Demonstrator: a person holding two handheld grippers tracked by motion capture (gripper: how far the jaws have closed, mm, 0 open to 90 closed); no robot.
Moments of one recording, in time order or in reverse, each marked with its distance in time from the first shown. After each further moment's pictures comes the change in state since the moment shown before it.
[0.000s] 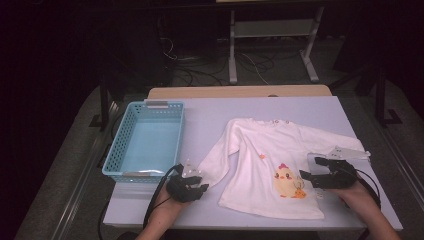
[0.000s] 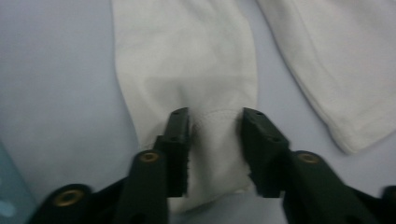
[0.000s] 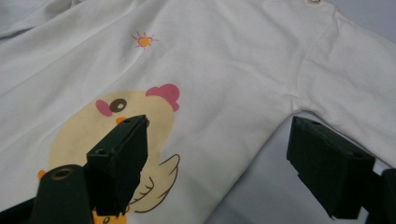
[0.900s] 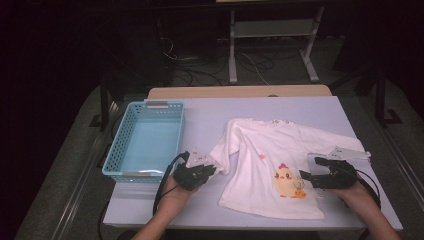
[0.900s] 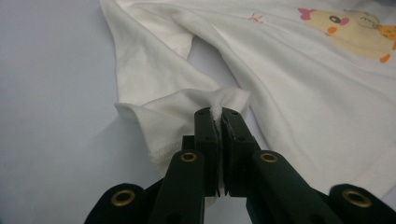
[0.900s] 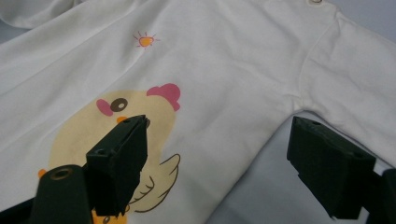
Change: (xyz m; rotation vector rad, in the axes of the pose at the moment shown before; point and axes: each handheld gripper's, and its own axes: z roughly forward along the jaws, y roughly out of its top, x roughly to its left) left arm -0.001 0.037 -0.003 -0.151 -0.006 0.066; right arm -0.001 -0.001 0.000 -0.013 0.007 -0.002
